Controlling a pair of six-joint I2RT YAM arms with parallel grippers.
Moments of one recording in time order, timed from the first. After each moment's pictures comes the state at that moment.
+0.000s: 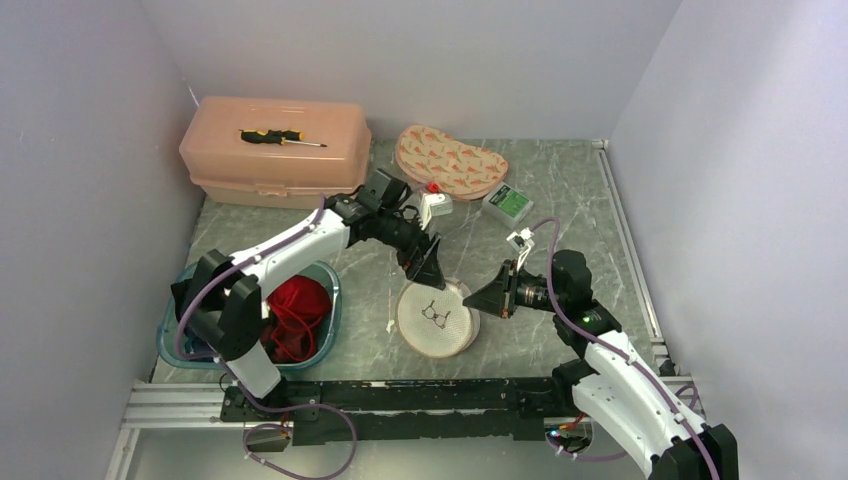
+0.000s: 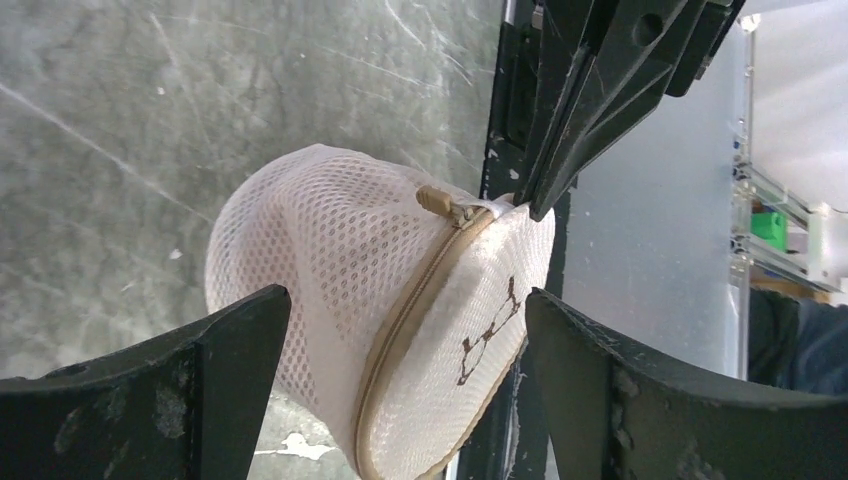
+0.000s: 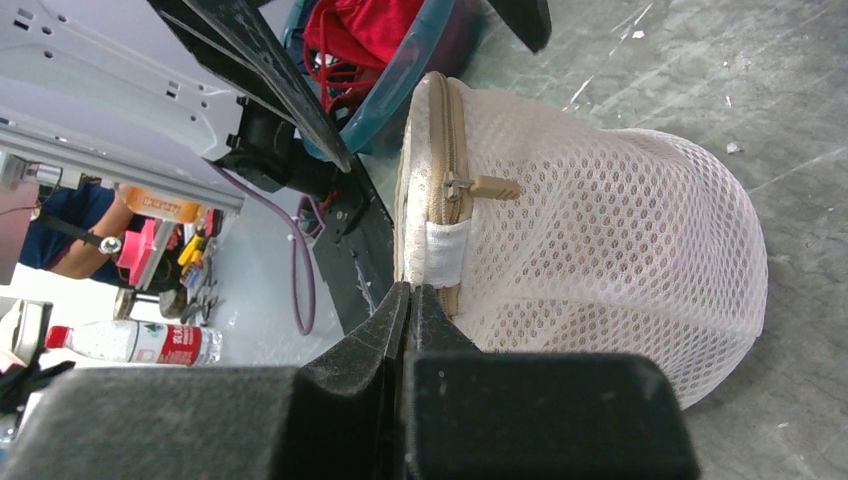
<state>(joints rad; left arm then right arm) -0.68 1.67 1.33 -0.54 0.91 0.09 0.35 0.70 0.38 -0.01 -0.86 0.57</state>
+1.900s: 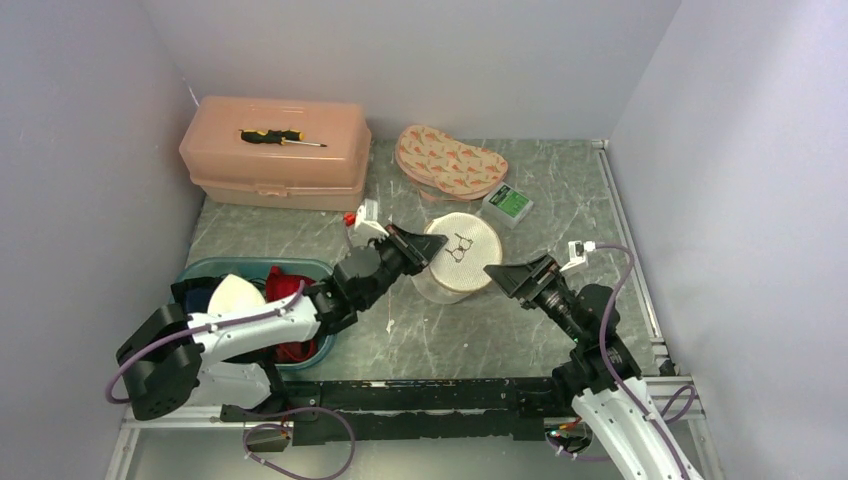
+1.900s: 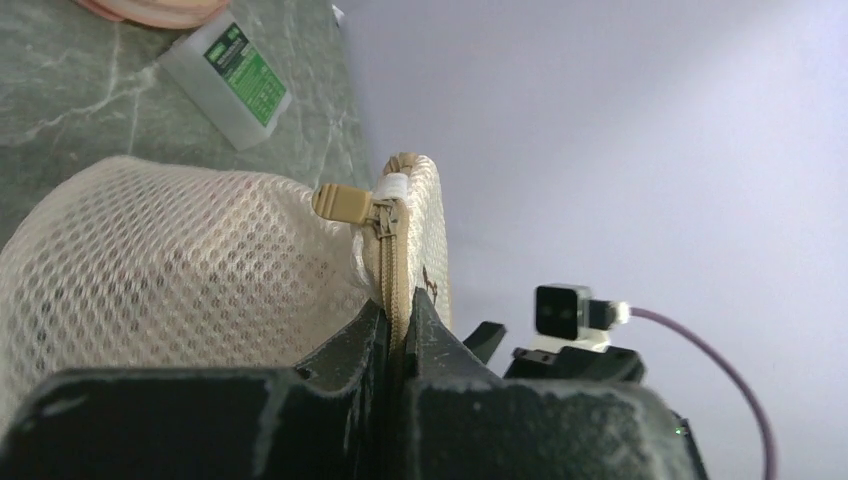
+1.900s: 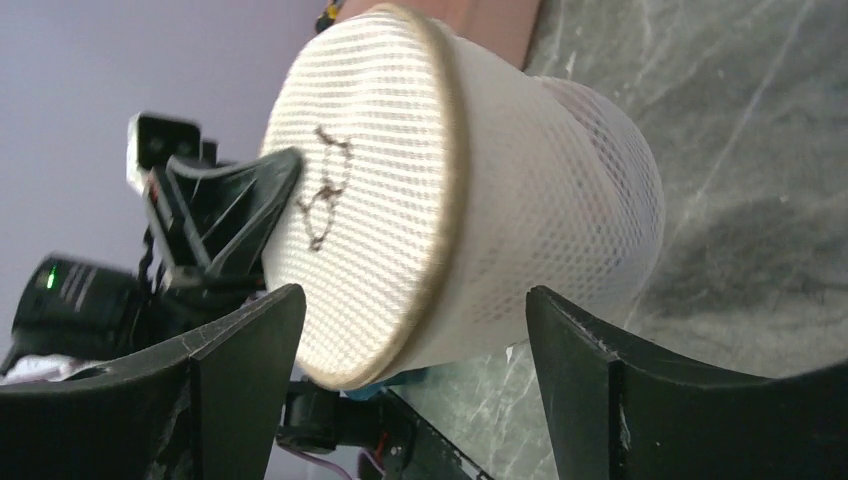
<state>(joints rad) -0.97 1.25 0.72 0.52 -0.28 -1.12 0.36 0.28 0.33 -0.10 -0.28 1.01</state>
